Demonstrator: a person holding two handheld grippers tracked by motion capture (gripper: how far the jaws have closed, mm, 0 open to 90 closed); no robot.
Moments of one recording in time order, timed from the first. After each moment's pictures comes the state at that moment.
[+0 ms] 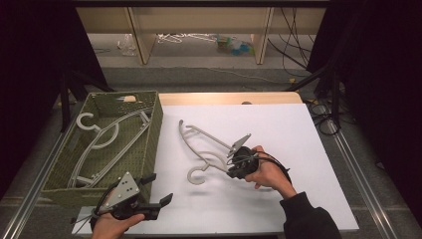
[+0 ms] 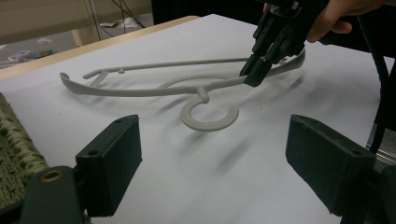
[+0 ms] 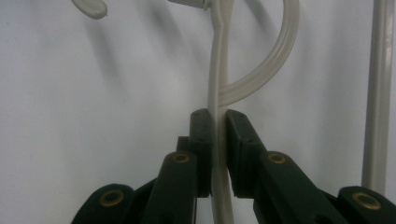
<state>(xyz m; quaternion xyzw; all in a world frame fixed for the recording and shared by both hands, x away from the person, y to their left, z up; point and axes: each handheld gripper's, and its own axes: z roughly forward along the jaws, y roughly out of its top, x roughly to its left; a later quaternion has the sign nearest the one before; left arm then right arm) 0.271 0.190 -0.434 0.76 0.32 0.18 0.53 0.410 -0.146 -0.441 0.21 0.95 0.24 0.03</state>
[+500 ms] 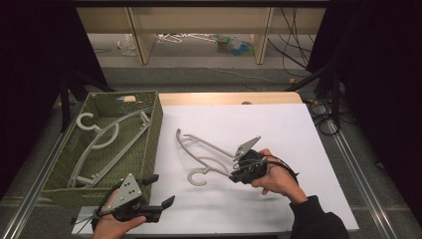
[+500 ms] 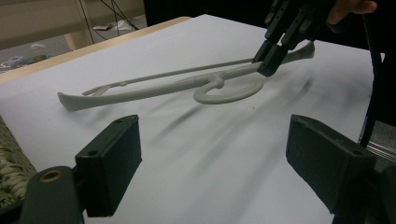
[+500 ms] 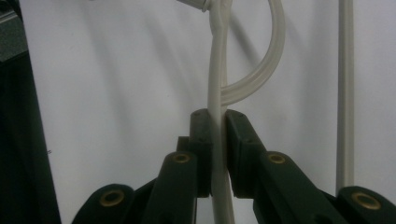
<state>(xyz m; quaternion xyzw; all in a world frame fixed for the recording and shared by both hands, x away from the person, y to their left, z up) 0.269 0.186 -0.434 0.76 0.30 0.18 0.54 0.387 -0.158 -0.420 0.20 0.94 0.27 0.01</state>
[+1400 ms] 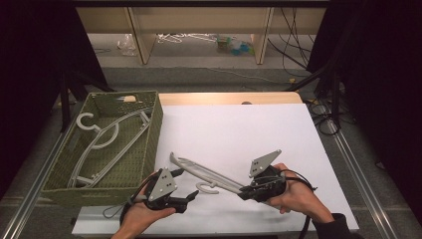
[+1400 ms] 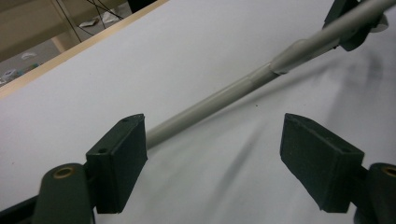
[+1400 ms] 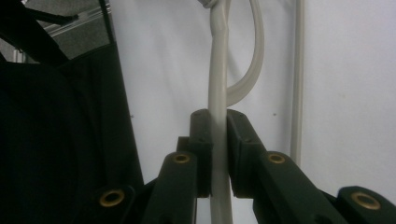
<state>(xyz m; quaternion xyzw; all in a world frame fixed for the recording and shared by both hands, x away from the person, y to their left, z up) 0.301 0.121 -0.442 0.82 0.24 0.20 0.48 0.338 -0.190 -0.407 0.17 0.93 0.32 -0.02</state>
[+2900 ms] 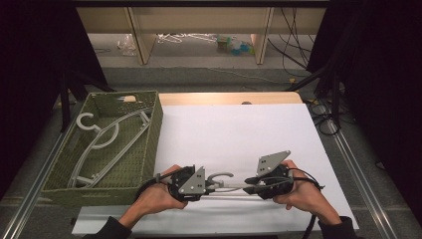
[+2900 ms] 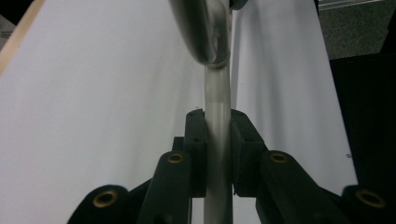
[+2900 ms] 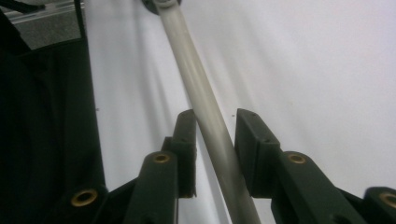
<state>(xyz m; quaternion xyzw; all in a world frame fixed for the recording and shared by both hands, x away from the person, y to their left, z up) 0.324 0.072 -0.416 0.91 0.01 0.14 0.38 0.340 -0.205 -0.400 0.14 0.93 0.33 0.05</state>
